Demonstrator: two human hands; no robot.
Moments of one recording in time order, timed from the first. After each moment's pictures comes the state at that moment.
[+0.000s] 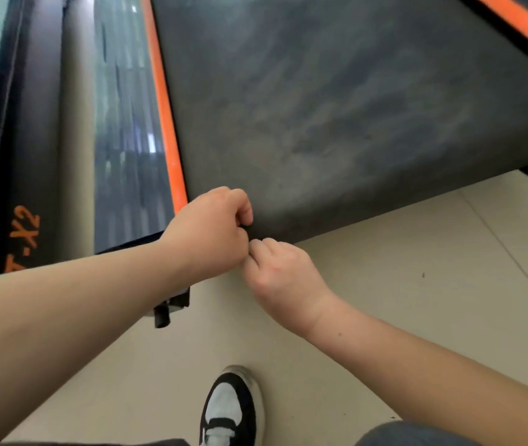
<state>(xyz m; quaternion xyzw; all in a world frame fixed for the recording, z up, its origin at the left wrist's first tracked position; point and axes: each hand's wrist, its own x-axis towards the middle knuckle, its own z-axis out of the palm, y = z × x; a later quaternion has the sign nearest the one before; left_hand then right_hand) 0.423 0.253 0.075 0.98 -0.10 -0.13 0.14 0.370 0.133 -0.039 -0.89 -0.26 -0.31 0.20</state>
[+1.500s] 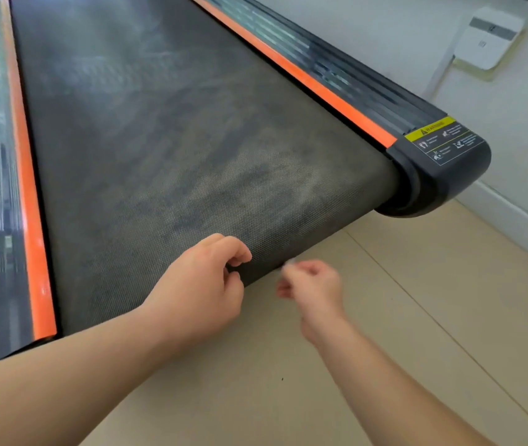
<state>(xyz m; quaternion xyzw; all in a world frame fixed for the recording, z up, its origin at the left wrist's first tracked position) 0.431 0.140 0.070 0.93 -0.28 -0.07 0.24 0.390 -0.021 -0.043 -0.55 0.43 -0.05 0.72</state>
